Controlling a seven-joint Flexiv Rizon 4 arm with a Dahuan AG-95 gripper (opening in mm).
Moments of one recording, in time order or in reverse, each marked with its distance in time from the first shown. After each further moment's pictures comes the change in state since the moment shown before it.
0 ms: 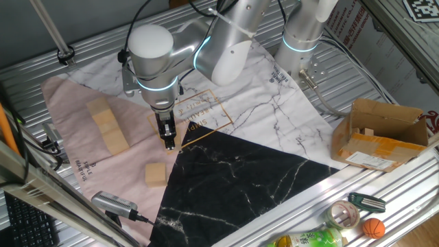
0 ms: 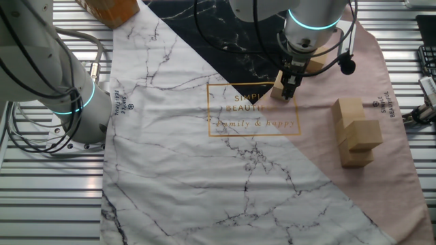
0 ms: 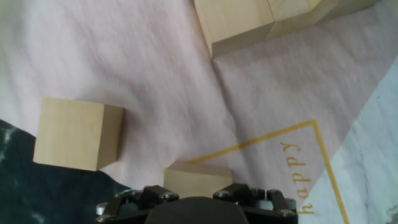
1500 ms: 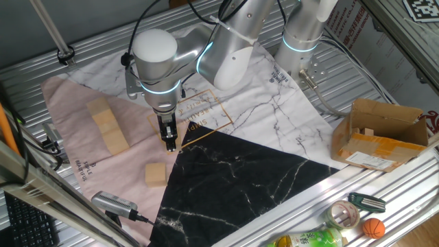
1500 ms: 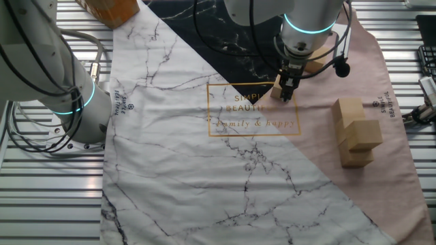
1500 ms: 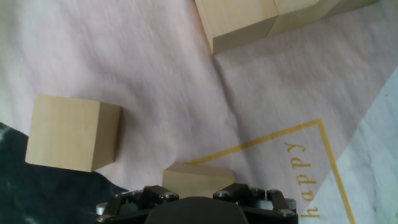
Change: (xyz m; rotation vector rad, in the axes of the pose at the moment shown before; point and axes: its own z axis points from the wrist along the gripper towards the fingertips) arm 0.002 -0.001 0.012 0.001 -0.011 0.000
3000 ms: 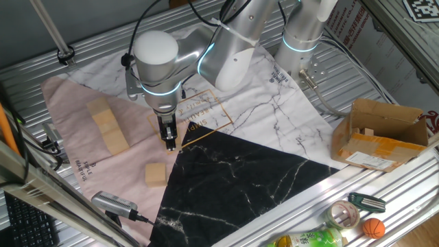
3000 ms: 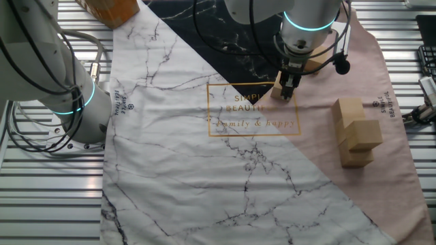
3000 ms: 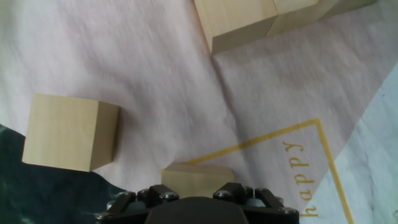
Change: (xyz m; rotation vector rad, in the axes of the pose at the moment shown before) arm -0.002 0.001 -0.003 0.011 0.000 -0.005
